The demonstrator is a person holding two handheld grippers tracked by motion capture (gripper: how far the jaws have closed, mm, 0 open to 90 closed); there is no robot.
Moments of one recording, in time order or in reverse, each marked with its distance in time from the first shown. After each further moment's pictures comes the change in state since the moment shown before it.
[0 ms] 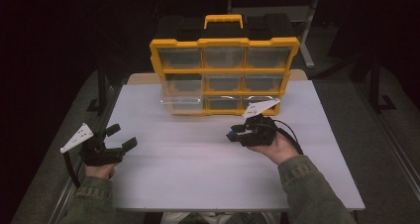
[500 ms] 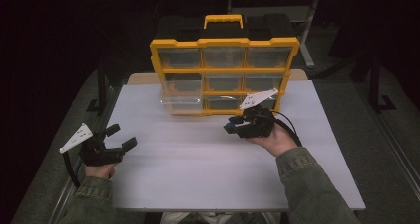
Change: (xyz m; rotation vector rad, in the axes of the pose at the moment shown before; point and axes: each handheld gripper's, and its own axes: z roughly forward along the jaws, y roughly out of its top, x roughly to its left) left arm 0.001 0.000 0.000 -0.003 0.003 -0.002; right arm -0.003 0.026 -0.007 -0.014 -0.016 -0.021
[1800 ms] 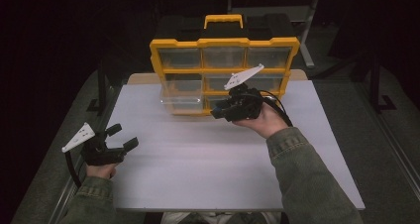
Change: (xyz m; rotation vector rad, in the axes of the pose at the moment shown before) left arm -0.001 0.000 0.003 0.009 -0.012 0.006; right arm 0.003 0.062 -0.003 0.008 0.041 -0.049
